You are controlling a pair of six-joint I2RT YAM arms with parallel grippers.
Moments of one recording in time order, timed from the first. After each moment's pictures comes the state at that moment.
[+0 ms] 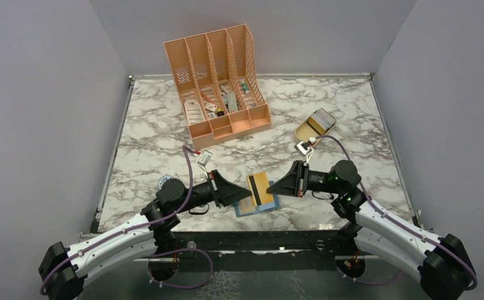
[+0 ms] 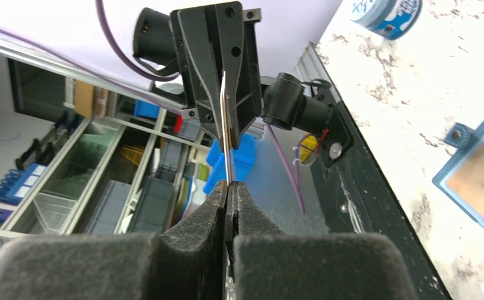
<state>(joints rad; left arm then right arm) -0.93 0.59 0.26 0.44 0.30 -1.11 0.63 0.82 0.29 0.65 -0.80 1.24</state>
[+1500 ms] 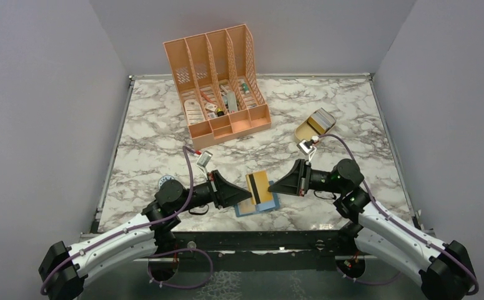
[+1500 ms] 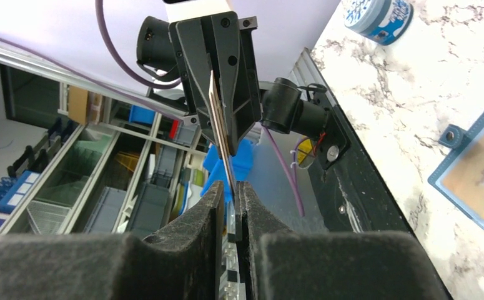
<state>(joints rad) -0.92 0.61 0.25 0.49 0.35 -1.08 0.62 0.77 0.33 0.53 -0.78 1.20</state>
